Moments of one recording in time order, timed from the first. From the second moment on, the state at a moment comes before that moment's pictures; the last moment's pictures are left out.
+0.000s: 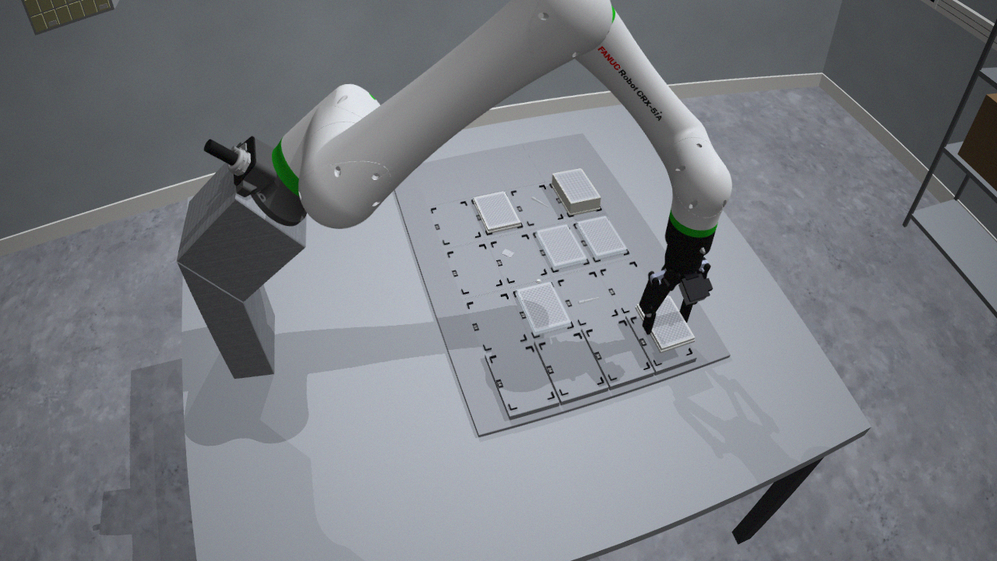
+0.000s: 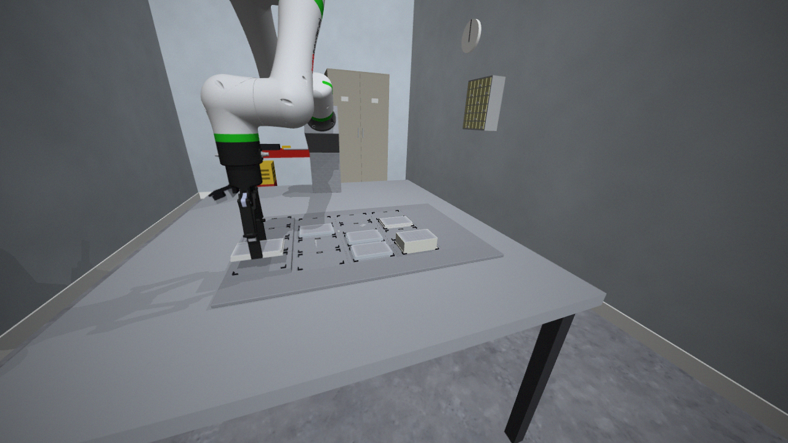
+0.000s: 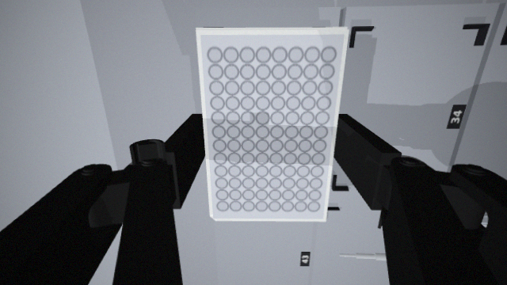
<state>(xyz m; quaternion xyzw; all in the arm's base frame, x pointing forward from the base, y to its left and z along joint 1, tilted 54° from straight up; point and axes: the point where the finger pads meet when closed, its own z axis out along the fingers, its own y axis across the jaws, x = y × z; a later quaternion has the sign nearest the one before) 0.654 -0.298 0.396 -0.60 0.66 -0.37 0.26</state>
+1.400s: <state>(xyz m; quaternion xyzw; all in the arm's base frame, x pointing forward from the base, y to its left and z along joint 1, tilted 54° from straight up) 0.630 -0.245 0.373 -0.60 0.66 -0.36 0.27</state>
